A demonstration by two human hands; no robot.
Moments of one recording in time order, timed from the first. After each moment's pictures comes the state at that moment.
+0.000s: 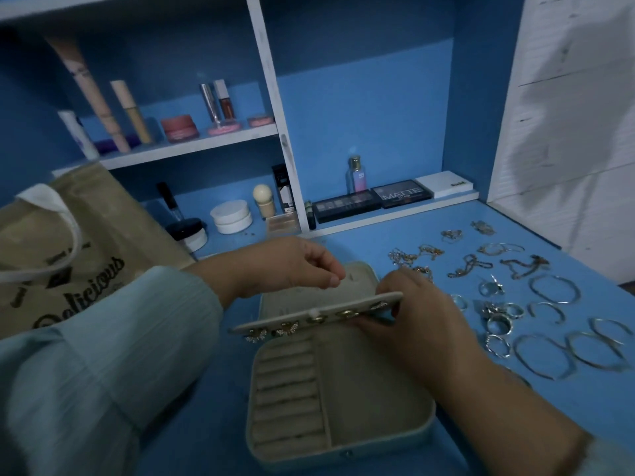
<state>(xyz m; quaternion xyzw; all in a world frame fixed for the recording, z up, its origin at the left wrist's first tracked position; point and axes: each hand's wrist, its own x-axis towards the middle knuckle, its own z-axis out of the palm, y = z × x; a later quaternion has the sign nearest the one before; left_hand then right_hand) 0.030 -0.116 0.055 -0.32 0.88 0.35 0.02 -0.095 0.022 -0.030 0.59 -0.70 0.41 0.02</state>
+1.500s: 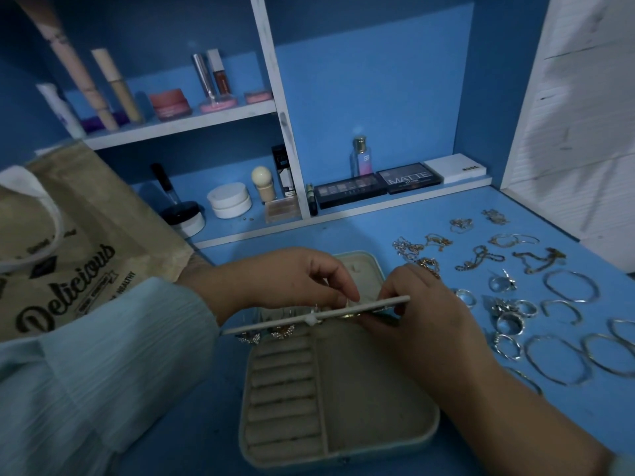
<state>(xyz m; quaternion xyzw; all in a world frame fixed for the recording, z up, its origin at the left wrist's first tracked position) 0.030 -0.103 0.043 -0.25 0.89 0.37 0.05 -0.095 0.018 -0.039 0.59 -0.65 0.48 0.11</state>
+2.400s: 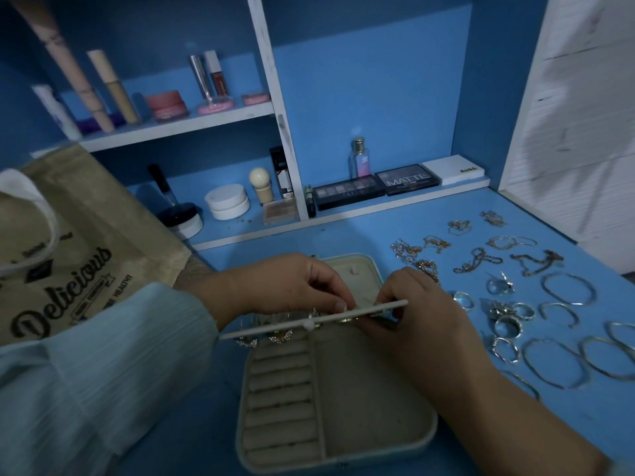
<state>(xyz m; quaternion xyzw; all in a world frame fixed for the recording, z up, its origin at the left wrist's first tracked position) 0.029 -0.108 0.040 -0.25 0.91 0.33 0.07 -0.096 0.016 -0.041 0.59 -0.65 0.47 0.10</state>
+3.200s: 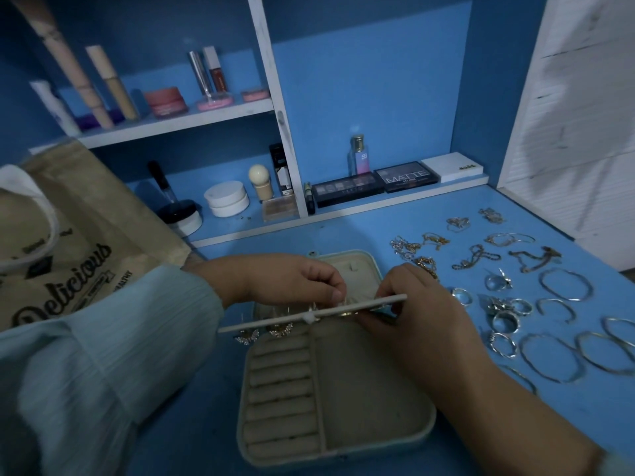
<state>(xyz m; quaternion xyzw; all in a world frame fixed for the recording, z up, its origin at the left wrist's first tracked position) 0.029 -0.121 0.036 -0.24 0.89 0.36 0.16 -0.096 0.017 -0.041 0.58 -0.66 0.46 0.10</state>
